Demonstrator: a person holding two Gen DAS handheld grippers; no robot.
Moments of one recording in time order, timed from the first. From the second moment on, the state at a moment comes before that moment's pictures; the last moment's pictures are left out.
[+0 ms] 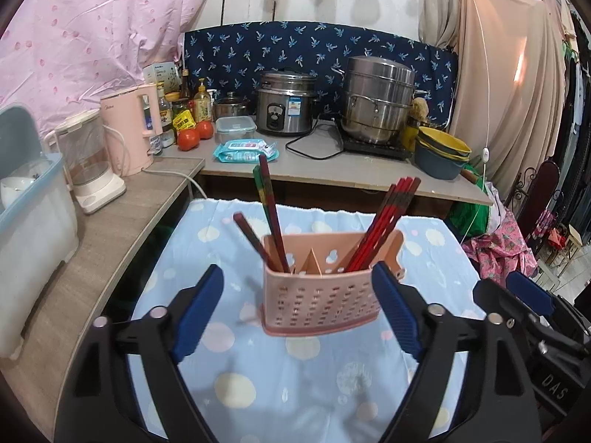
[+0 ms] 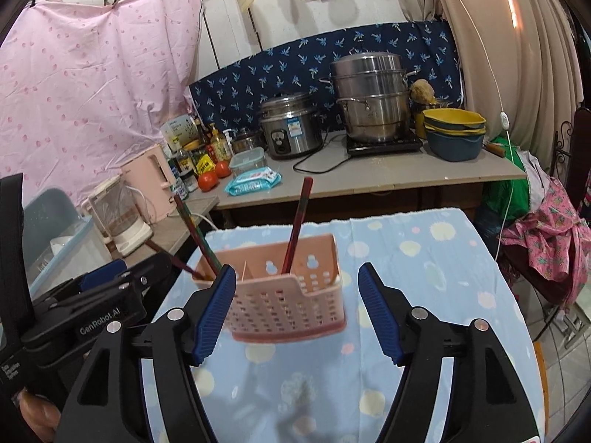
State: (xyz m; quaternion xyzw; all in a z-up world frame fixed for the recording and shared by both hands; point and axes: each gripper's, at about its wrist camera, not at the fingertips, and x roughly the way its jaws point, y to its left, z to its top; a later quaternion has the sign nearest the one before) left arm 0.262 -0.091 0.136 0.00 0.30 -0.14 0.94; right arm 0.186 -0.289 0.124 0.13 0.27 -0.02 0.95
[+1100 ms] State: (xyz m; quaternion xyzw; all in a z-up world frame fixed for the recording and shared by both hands) left arm 0.215 -0.079 0.091 0.02 0.35 -0.11 0.93; right arm 0.134 -0.265 0.087 0.09 0.31 -0.04 0.95
